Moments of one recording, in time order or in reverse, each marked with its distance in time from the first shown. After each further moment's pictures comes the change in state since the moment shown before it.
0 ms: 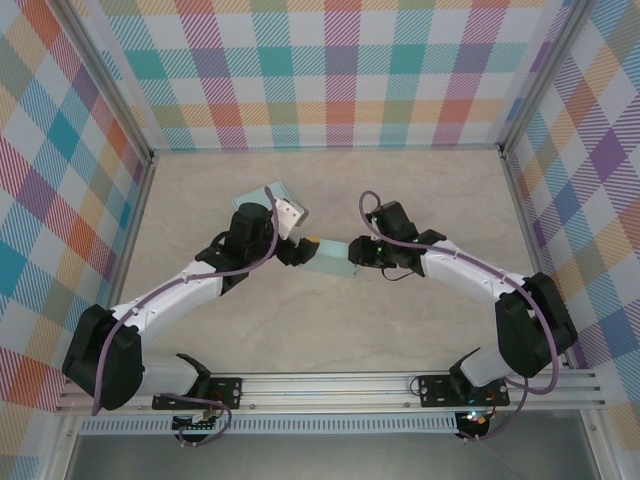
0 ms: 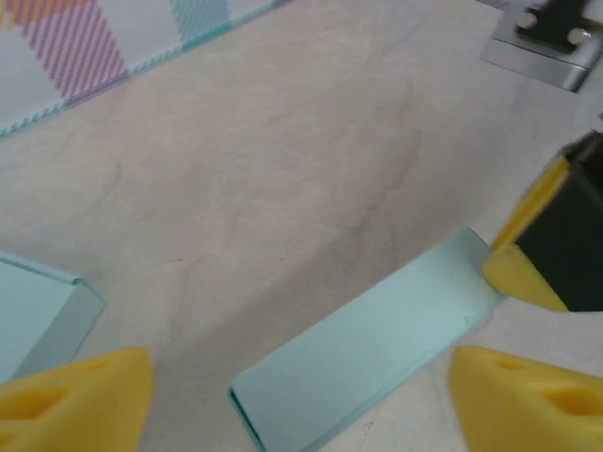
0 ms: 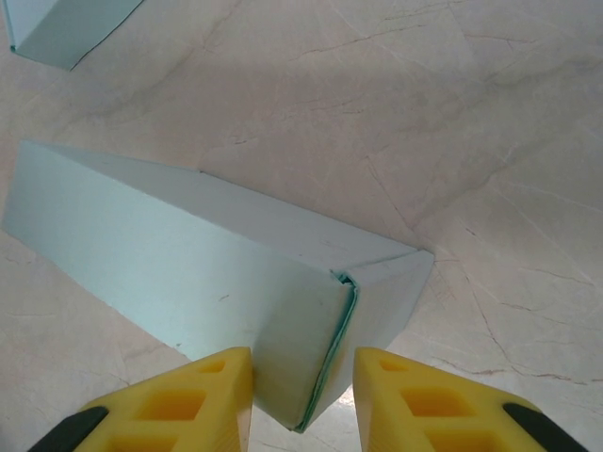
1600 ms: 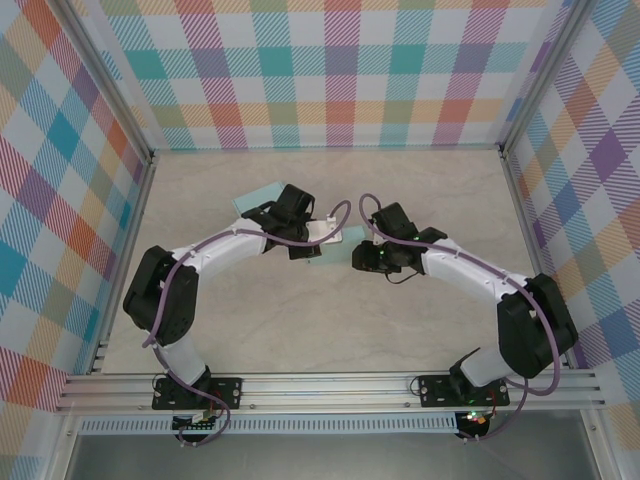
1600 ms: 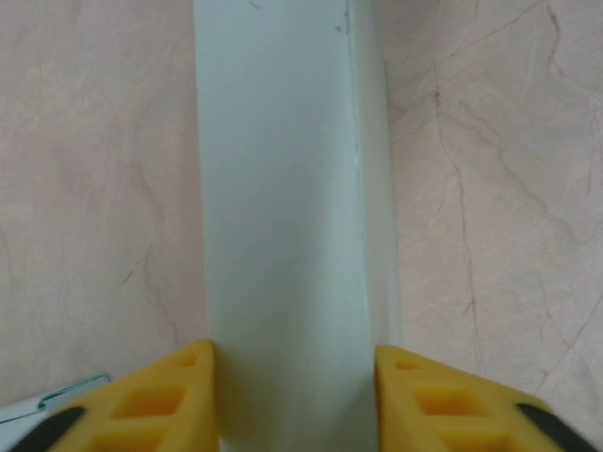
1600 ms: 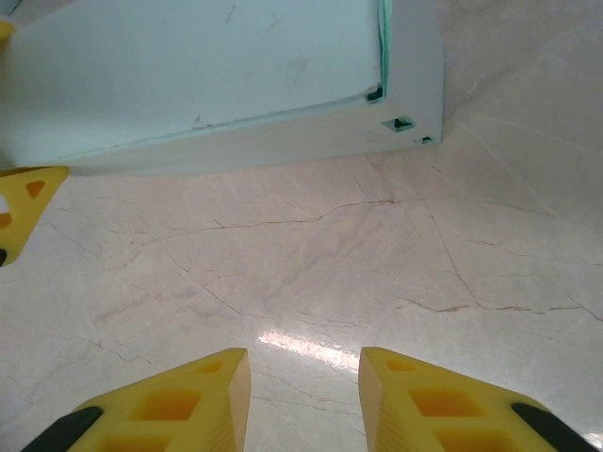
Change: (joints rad) left arm -0.064 0.430 0.420 -0.447 -0.075 0.696; right arm -0.002 -0.019 0.024 -0.137 0.009 -0.017
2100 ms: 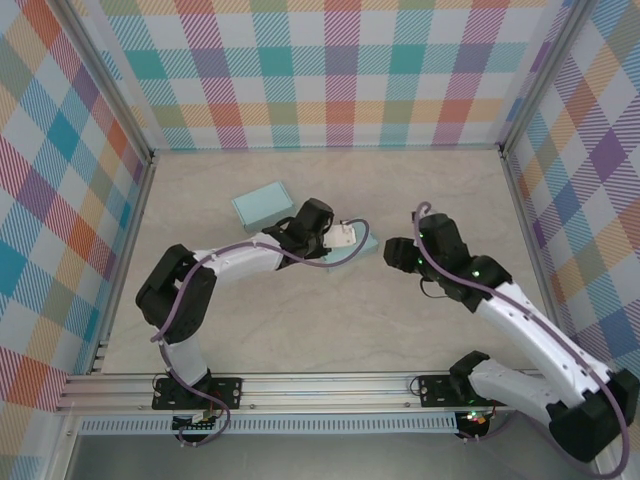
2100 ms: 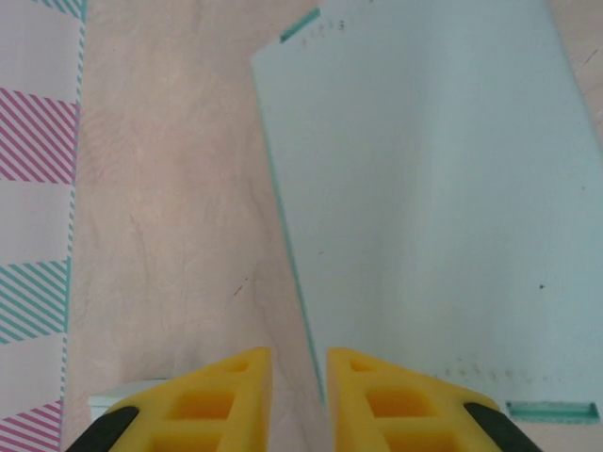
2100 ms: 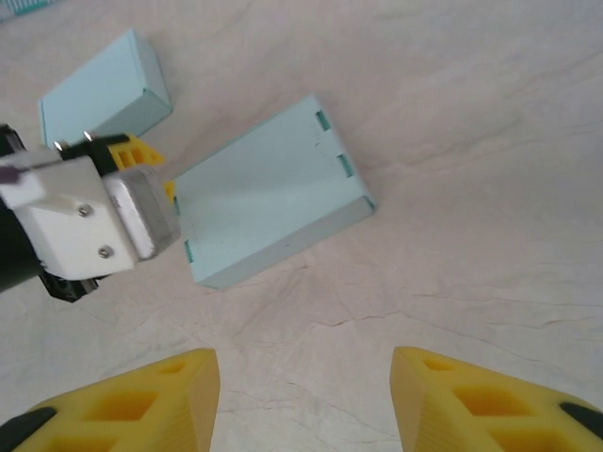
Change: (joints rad) left arm -0.120 0.057 -0.085 0.317 -0.339 0.009; right arm 0.000 -0.519 -0.081 -0.138 0.307 -0.005
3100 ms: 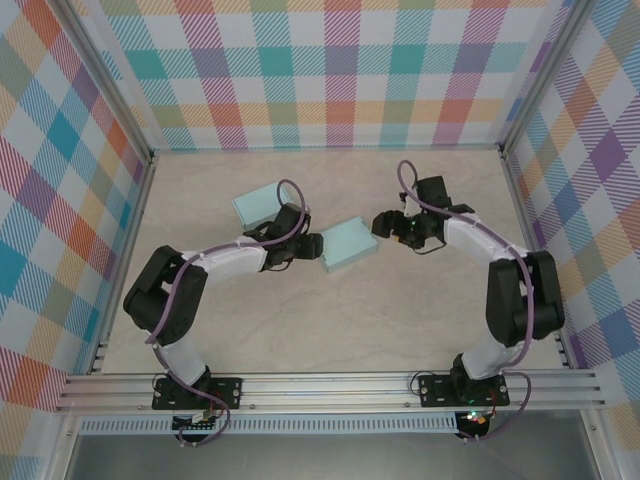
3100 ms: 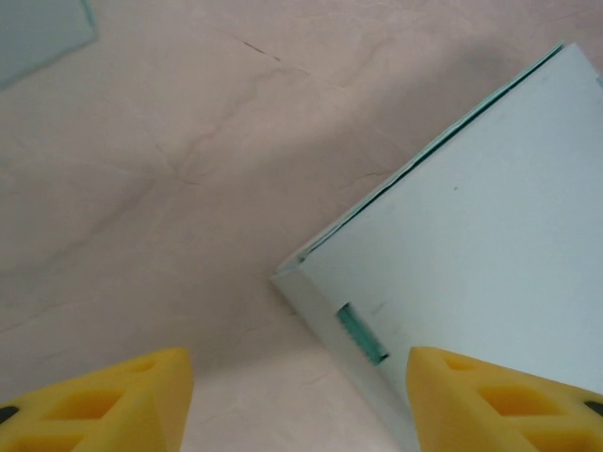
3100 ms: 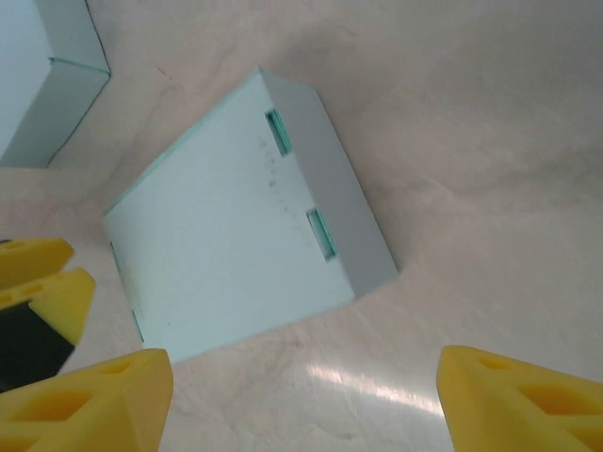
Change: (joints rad) left arm 0.122 -0.045 -0.140 0.017 0.158 -1.369; right arm -0.353 0.727 0.220 0.197 -0.576 -0.150
